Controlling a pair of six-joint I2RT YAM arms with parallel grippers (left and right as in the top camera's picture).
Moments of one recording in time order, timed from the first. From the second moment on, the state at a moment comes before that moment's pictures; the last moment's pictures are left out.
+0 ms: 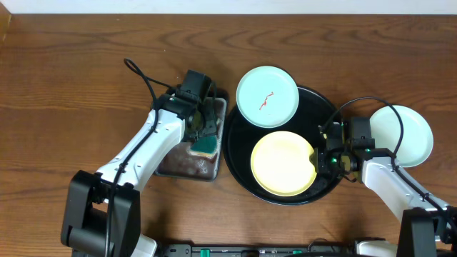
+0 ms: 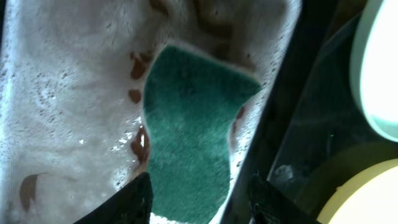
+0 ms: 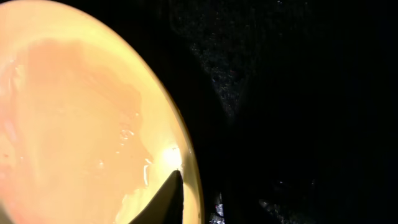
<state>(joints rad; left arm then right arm) -0.36 1.66 1.13 -0.77 0.04 -0.54 0.07 1.46 0.59 -0.38 -0.31 0.07</state>
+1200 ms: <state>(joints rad) -0.36 1.66 1.13 -0.78 0.04 -0.54 0.16 1.14 0.77 -0.64 0.13 0.07</state>
